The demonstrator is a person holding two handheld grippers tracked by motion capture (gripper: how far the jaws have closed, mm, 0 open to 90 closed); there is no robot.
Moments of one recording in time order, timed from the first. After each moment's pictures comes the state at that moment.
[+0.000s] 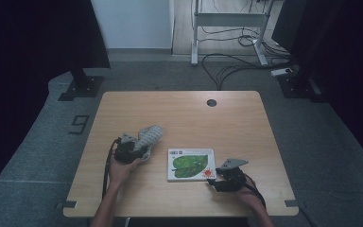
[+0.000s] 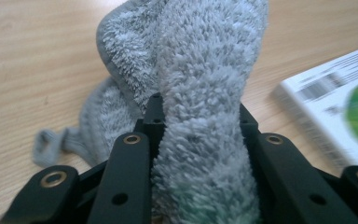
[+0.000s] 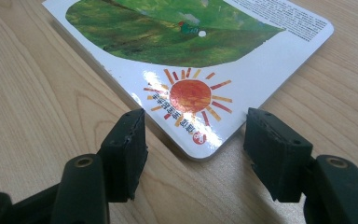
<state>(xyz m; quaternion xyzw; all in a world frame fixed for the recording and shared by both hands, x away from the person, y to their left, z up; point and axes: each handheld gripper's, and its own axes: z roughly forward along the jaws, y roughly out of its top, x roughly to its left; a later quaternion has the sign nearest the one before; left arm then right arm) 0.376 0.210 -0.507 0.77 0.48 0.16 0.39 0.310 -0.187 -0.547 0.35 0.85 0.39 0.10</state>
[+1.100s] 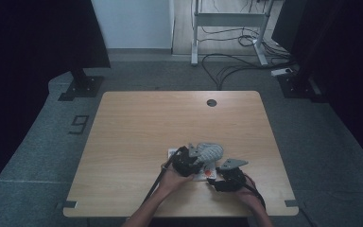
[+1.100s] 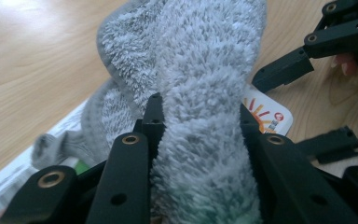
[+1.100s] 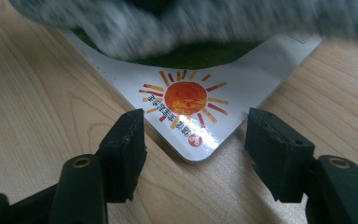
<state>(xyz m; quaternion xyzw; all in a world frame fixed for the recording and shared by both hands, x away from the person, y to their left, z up) 0.343 0.011 -0.505 0.88 0.31 0.12 0.34 0.310 -0.186 -0.549 0.35 0.84 0.39 0.11</state>
